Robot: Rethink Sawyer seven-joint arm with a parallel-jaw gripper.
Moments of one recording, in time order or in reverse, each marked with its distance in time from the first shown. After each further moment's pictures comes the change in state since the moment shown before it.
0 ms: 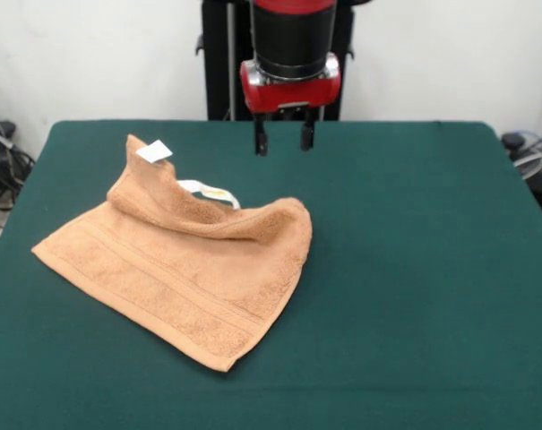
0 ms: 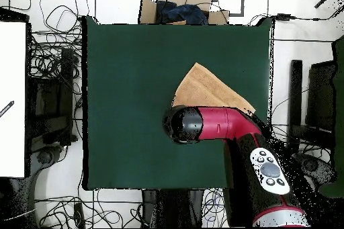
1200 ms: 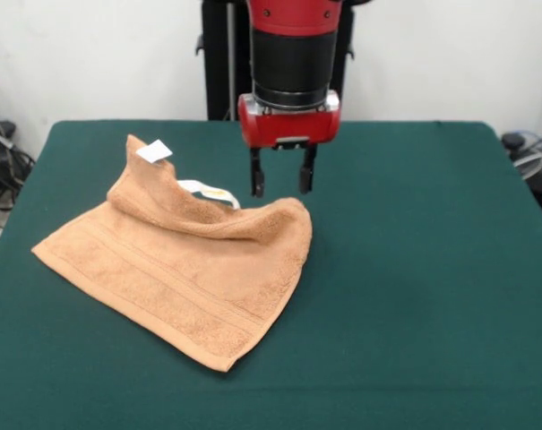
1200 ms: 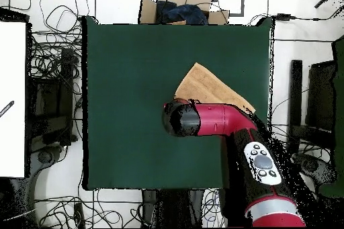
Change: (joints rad) arm 0.048 0.052 -0.055 -0.056 -0.001 -0.216 0.000
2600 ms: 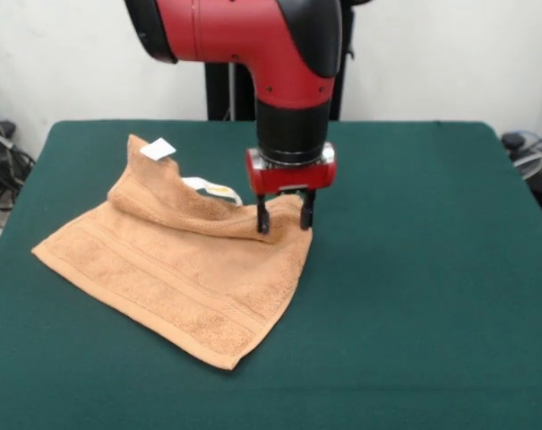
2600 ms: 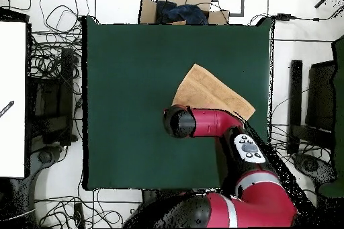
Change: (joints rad) arm 0.029 0.195 -0.058 -0.047 0.001 -0.106 0.000
